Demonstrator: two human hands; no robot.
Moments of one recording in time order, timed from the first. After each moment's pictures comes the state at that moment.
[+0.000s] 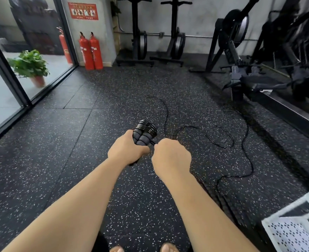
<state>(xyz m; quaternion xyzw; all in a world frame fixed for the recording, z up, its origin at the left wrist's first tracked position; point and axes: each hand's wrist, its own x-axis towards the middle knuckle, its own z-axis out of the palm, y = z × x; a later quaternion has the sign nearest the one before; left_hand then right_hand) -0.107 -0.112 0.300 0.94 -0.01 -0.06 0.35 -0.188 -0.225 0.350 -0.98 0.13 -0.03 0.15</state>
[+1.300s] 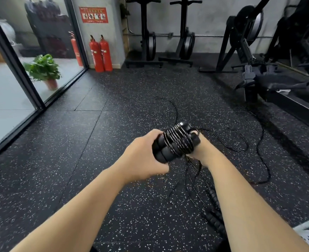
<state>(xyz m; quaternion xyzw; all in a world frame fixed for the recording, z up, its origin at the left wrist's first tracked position) -0.139 -0.105 0.336 0.88 -0.24 -0.04 0.40 -0.128 -0.284 0.343 -0.79 0.16 0.07 0.59</state>
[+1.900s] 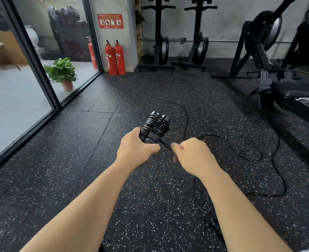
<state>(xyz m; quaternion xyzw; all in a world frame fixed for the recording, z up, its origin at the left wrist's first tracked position) -0.103 -0.090 0.327 0.86 0.03 0.00 0.51 -0.147 -0.249 0.349 -0.96 0.06 0.01 0.29</state>
